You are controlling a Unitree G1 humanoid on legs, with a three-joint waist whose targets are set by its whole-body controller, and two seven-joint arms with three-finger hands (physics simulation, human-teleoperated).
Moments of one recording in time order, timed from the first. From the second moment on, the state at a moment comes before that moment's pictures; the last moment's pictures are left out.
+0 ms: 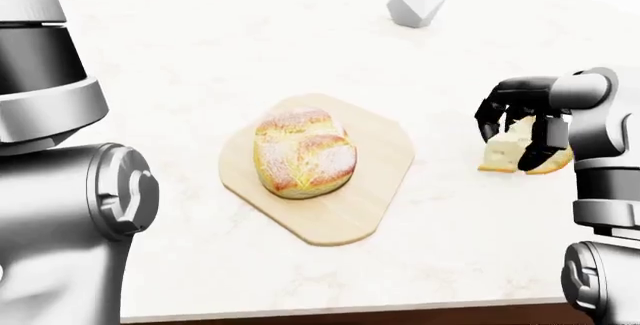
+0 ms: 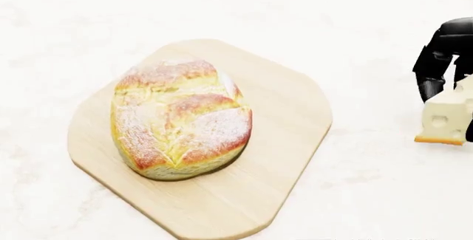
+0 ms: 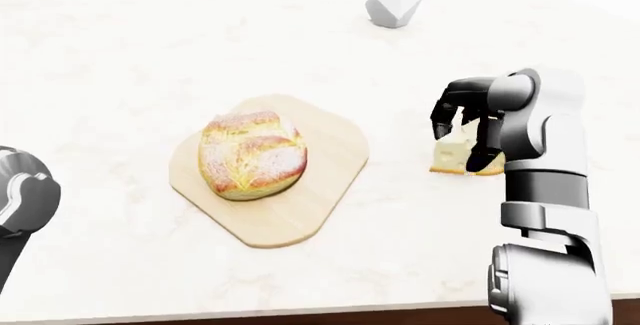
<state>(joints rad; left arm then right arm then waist) -1.57 0.53 0.18 0.39 -0.14 1.02 0.02 -0.92 -0.68 -0.16 0.50 -1.01 -0.02 1.19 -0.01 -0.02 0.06</state>
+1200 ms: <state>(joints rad) -1.55 0.59 0.20 0.38 -0.17 1.02 0.01 -1.85 -0.26 0.02 0.93 -1.04 0.01 1.27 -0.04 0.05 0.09</state>
